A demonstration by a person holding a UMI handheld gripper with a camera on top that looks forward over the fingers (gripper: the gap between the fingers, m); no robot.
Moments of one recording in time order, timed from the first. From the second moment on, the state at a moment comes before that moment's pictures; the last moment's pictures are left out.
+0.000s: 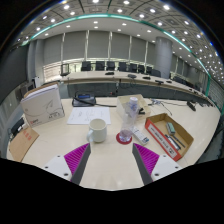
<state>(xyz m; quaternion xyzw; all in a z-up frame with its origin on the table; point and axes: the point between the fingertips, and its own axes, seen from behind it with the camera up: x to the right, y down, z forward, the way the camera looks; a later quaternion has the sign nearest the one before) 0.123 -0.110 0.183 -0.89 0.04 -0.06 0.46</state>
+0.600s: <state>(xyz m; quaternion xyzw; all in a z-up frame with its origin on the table) 0.040 -0.260 0.221 -0.89 0.03 -0.08 0.44</state>
